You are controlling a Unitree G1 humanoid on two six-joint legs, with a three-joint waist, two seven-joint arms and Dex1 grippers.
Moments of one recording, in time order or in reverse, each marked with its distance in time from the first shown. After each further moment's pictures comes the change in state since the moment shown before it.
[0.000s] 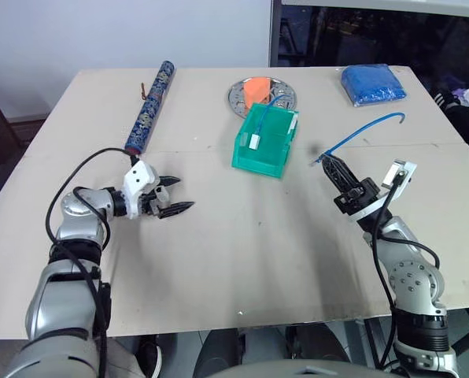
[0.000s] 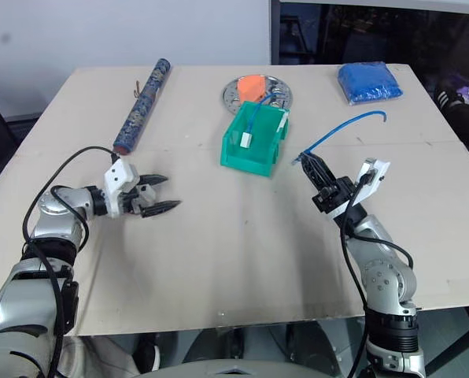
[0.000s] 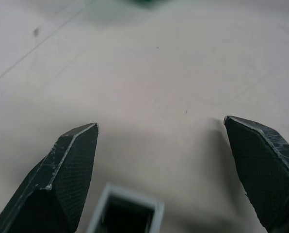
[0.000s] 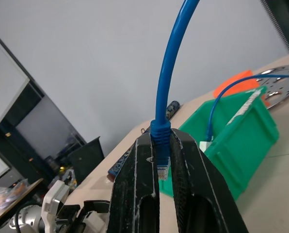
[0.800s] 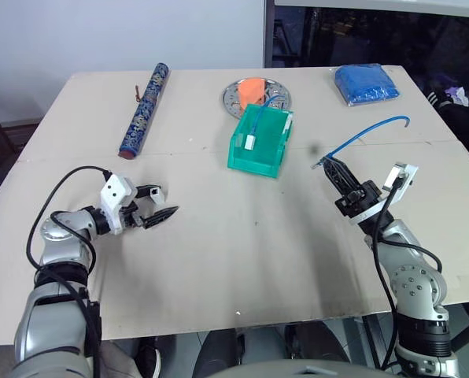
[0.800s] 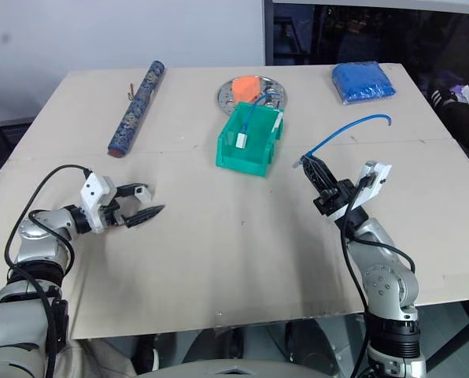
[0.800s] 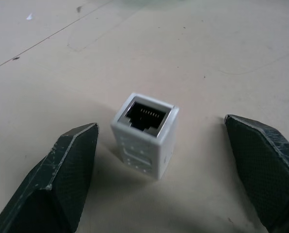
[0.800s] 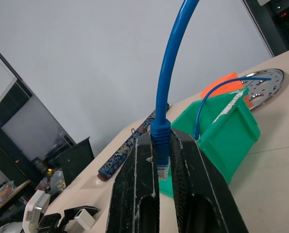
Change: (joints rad) left arm 0.190 0.015 0.139 -0.077 -0.107 0.002 0.103; right arm 0.021 -0.001 0.003 -0.016 -0.020 0.004 -0.015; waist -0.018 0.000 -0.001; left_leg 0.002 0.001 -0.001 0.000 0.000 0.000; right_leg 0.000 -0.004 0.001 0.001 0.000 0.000
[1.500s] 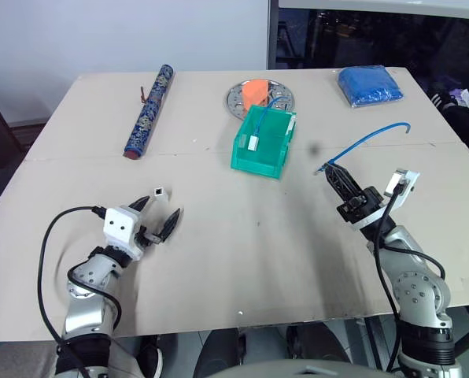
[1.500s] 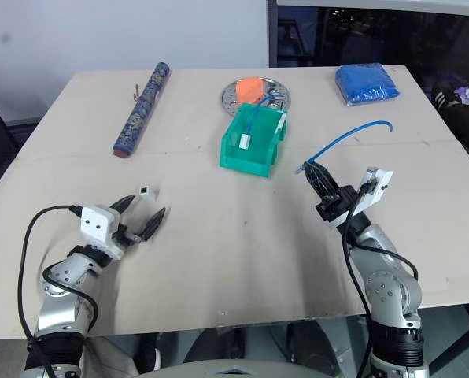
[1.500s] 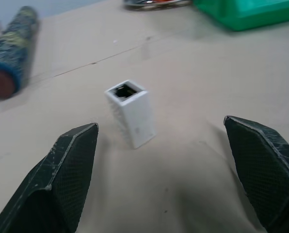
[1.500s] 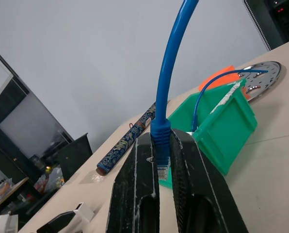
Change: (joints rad) left arm 0.512 -0.272 0.085 -0.763 -0.012 0.128 0.636; right arm 0.041 -0.011 -0.001 -0.022 -0.004 0.003 -0.004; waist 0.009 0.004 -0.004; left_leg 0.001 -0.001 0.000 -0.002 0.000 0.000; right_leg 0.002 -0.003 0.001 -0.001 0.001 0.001
